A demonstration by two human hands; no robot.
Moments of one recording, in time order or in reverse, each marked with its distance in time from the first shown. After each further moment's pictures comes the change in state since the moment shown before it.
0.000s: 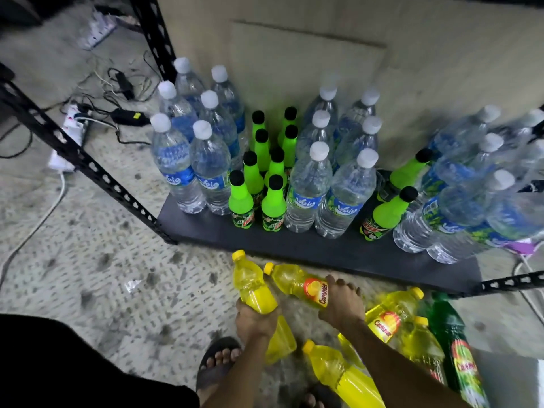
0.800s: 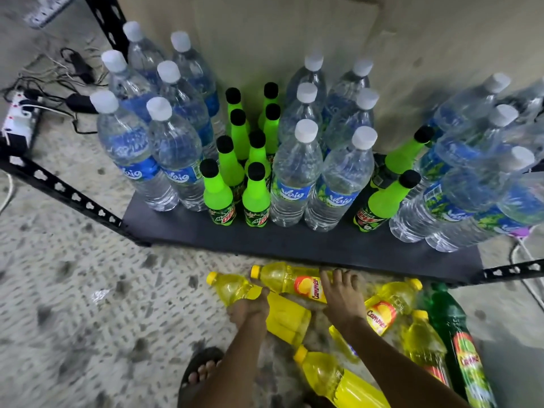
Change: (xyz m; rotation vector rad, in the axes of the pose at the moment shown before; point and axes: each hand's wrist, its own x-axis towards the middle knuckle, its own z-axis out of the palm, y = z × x) left_hand 0.084 0.000 0.068 0.041 -0.089 -0.221; right_hand 0.035 0.025 0.040 -0.337 0.089 -0.112
